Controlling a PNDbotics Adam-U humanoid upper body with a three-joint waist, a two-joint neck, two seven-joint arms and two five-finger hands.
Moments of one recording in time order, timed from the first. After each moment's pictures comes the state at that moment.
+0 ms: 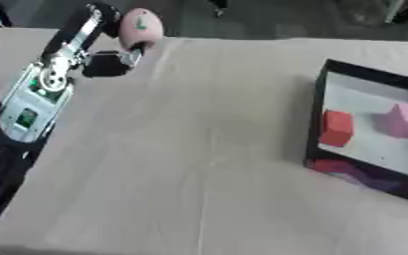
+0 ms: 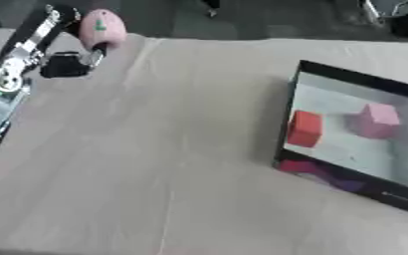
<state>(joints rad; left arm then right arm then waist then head) -0.59 0.48 -0.20 -1.56 -0.35 0.11 -0.08 -0.74 -0.74 0.22 -1.92 0.10 0.24 0.31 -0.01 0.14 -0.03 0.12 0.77</state>
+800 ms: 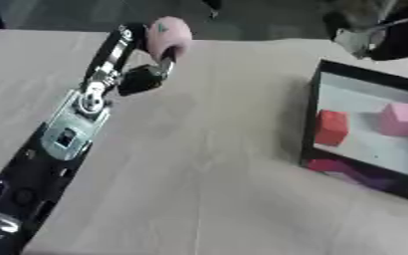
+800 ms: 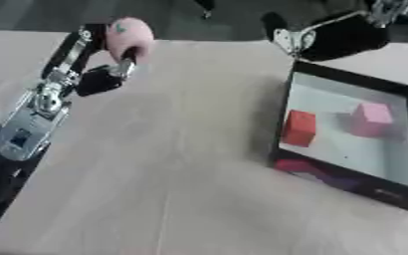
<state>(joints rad) -0.58 0.35 -0.25 -1.50 -0.26 0.00 -0.01 -0.86 -0.57 0.36 -1.89 0.31 0.21 0.53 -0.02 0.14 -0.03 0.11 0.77</state>
